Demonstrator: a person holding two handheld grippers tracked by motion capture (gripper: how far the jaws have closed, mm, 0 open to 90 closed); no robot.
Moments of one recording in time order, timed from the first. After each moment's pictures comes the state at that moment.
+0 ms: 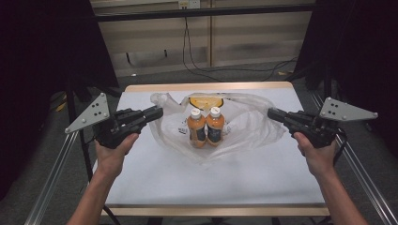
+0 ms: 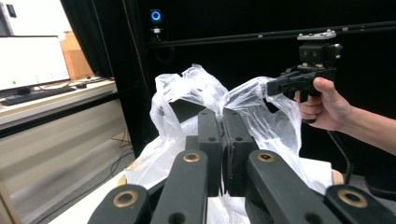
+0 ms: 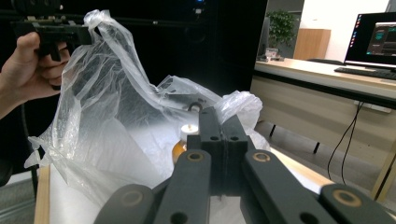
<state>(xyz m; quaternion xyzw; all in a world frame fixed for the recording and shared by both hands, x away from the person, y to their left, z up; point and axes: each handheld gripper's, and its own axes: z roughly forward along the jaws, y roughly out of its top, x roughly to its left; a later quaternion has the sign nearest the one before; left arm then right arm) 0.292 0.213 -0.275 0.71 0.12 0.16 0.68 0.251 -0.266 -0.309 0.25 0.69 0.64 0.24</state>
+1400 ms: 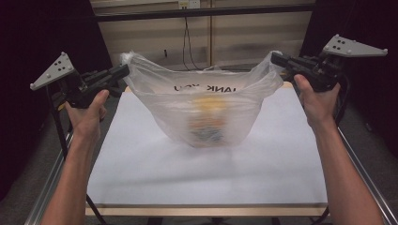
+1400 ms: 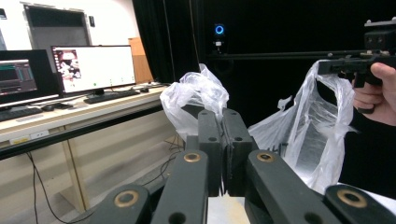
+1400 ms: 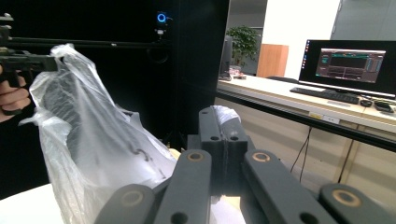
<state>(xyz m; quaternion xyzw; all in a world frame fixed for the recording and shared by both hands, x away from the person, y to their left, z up) 0.359 0.269 -0.228 0.68 0.20 0.23 0.67 0.325 -0.268 -0.223 0.28 0.66 0.63 0.30</state>
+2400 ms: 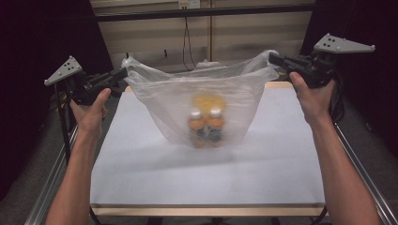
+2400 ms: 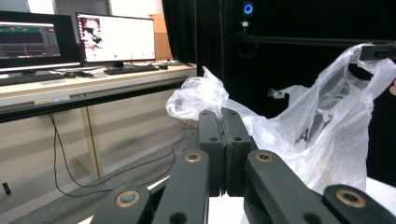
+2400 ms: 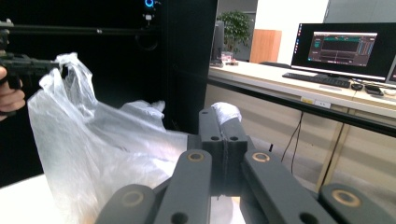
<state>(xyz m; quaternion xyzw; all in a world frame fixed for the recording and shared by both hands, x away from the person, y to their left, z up) 0.390 0.282 -0.264 0.69 0.26 0.22 0.64 0.341 -0.270 -0.235 0.31 0.67 0.60 0.29</state>
